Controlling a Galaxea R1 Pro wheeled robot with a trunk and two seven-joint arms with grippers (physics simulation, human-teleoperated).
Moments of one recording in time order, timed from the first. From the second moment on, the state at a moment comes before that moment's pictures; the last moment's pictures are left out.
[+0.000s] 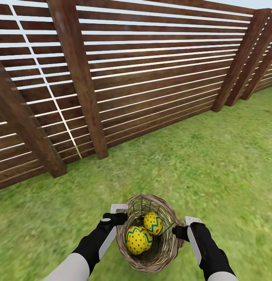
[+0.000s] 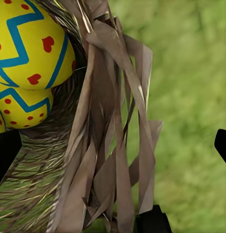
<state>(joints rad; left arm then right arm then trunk) -0.59 -0.16 -0.30 -0.63 0.25 0.29 0.26 -0.45 0.10 -0.20 -0.93 0.02 0.77 -0.07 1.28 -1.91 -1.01</state>
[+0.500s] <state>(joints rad) -0.59 -0.16 -0.30 -0.63 0.25 0.29 0.25 -0.45 0.10 -0.20 -0.93 0.02 0.77 -0.07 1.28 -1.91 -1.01</state>
